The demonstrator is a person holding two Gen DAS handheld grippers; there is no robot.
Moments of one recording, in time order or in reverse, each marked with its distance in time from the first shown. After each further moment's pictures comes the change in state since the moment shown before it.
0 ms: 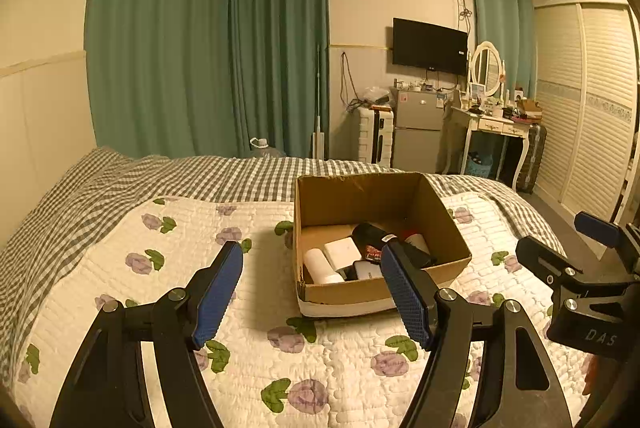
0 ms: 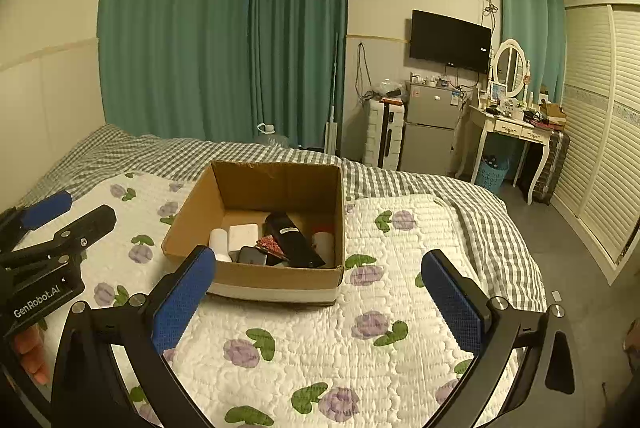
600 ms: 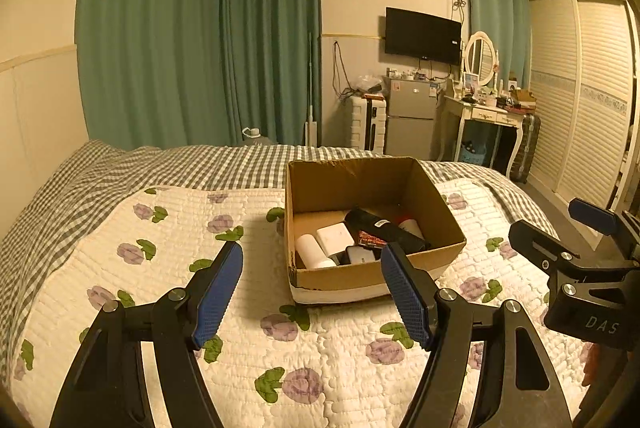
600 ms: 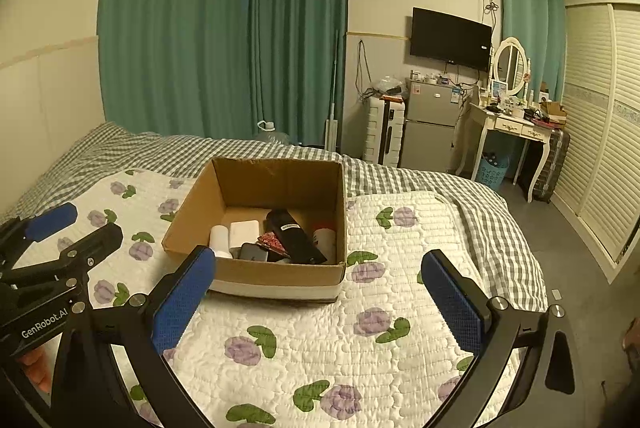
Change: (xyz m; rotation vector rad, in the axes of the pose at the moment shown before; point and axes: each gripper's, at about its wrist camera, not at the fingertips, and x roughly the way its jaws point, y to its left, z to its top) left arm 0.005 -0.003 -0.006 0.017 0.036 -0.023; right arm 0.003 0.004 -0.002 0.003 0.010 0.006
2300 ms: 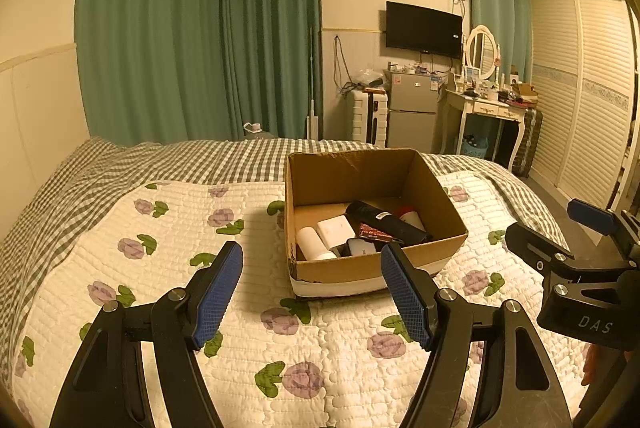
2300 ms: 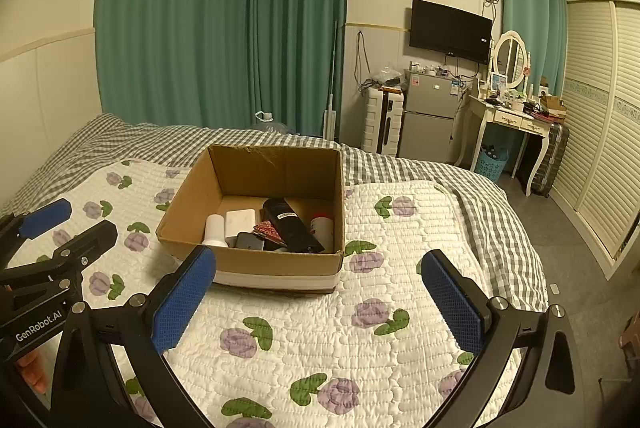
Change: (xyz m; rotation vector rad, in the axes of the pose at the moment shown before) left arm 0.003 -0.001 -0.004 0.000 0.025 0.007; right arm 0.004 -0.005 -0.006 -0.005 0.033 -0.003
